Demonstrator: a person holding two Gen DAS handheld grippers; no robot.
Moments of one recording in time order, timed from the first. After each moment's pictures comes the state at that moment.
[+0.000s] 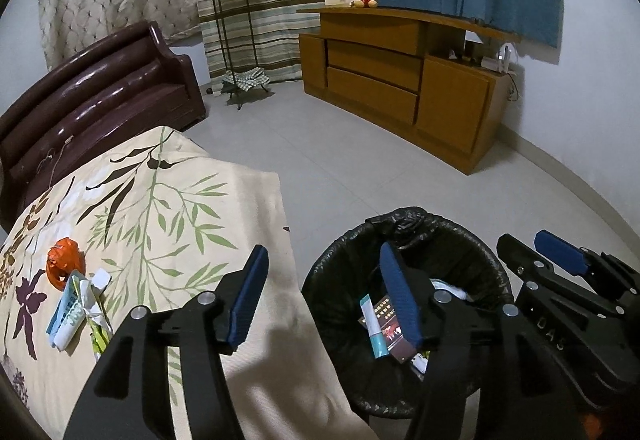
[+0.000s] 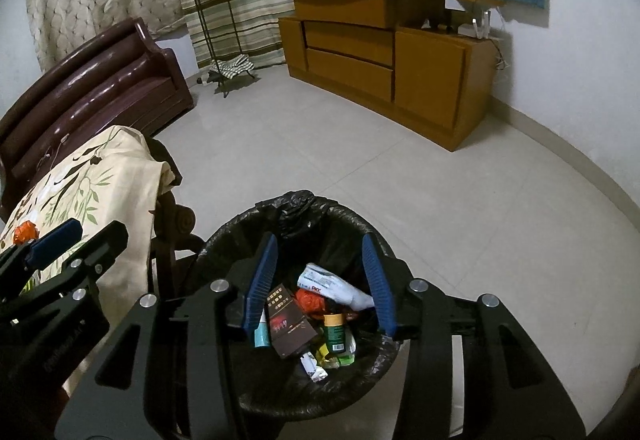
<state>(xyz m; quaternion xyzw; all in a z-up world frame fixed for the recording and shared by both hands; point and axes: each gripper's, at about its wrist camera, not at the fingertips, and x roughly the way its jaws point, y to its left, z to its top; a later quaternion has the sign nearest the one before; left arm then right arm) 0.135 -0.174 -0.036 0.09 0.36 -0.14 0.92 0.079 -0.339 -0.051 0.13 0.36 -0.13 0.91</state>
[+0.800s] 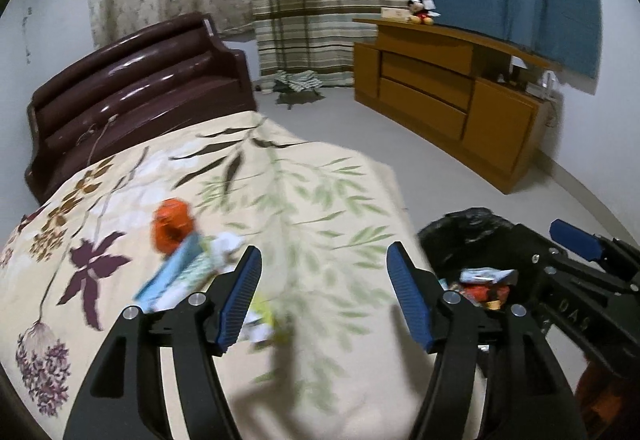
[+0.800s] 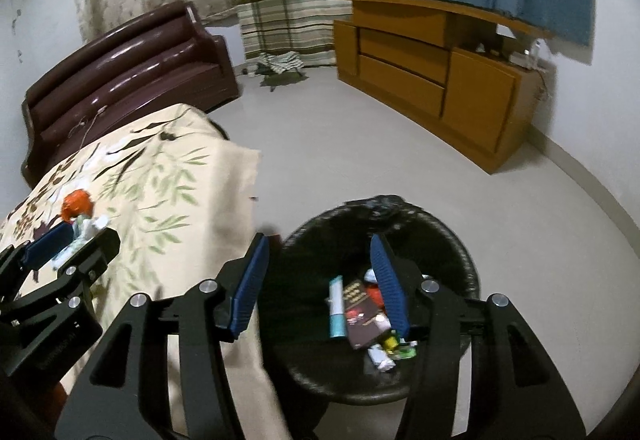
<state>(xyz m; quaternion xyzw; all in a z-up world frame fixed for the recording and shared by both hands) 0.111 -0.064 -0.017 0.06 0.35 -0.07 0.93 0.083 -0.256 -0.021 0.08 0.36 -0.06 0.93</state>
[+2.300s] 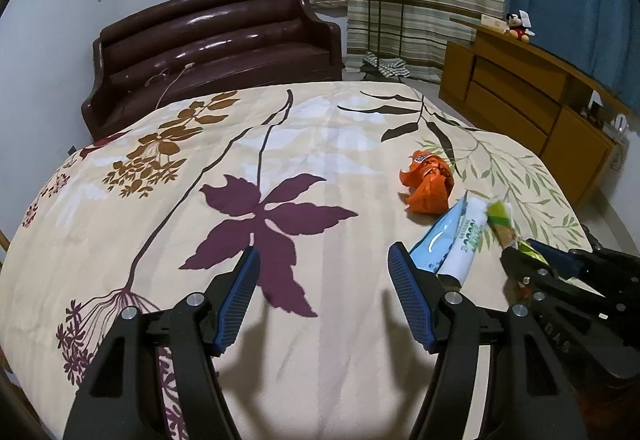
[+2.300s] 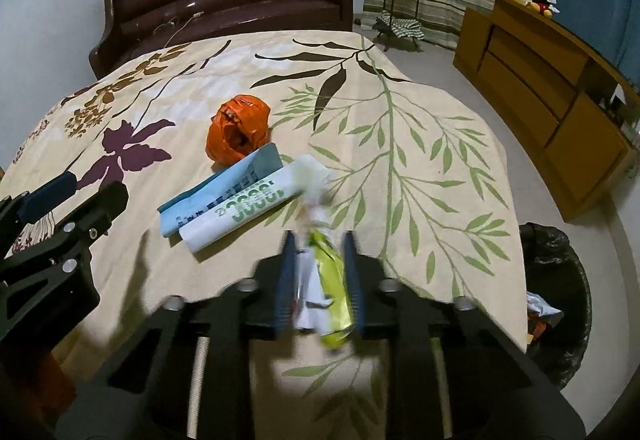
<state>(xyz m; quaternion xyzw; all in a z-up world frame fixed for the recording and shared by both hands) 0.112 0.110 -0.027 0.00 0.38 0.05 0.93 0.135 -0.054 -0.035 -0.03 0.43 0.10 0.89</state>
